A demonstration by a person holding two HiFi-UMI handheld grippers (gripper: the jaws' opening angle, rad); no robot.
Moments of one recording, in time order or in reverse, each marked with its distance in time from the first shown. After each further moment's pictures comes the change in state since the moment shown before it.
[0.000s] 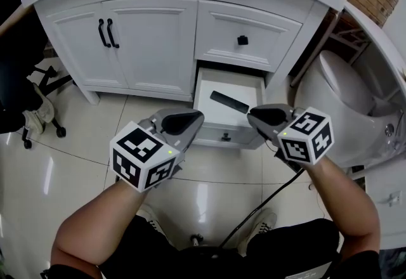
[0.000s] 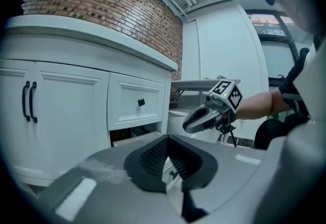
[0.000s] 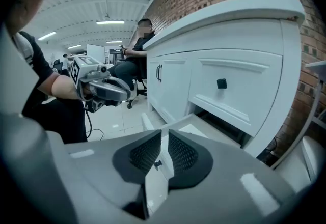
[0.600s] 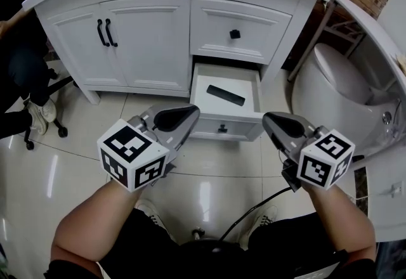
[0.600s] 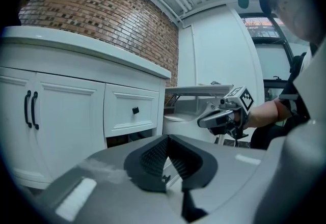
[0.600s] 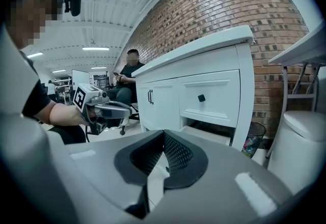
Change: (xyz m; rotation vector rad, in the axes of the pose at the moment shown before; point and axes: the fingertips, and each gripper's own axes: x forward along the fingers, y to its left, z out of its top) left arm -0.022 -0.025 0.019 0.024 -0.056 -0.018; right arm -0.080 0.029 0.008 0.213 -0.264 -0.125
